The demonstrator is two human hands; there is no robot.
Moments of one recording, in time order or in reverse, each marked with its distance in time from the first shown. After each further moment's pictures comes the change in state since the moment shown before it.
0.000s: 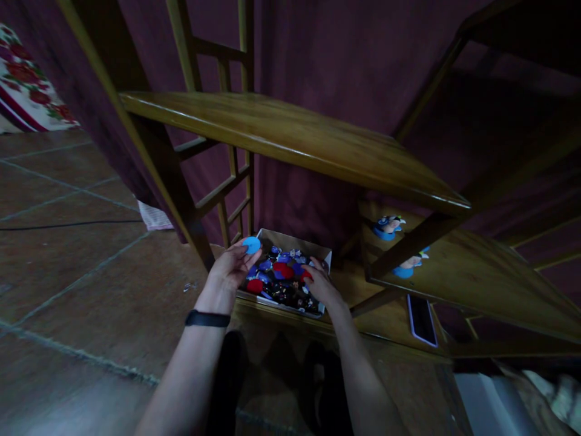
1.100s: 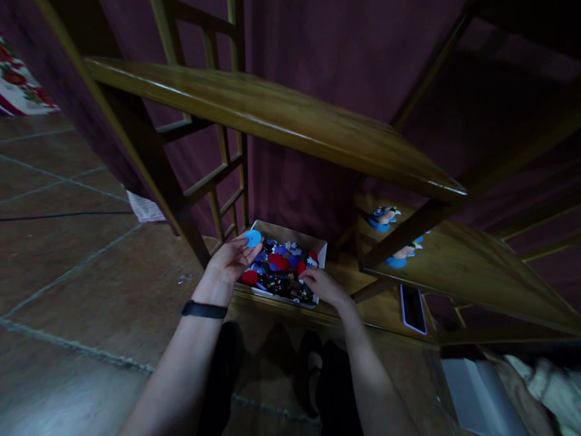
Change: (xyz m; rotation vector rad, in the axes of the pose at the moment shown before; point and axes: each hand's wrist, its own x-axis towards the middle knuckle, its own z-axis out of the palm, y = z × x) left_hand -0.002 -0.010 0.008 0.000 -0.028 -0.097; right_hand -0.024 -0.001 -0.023 0.159 -0.286 -0.021
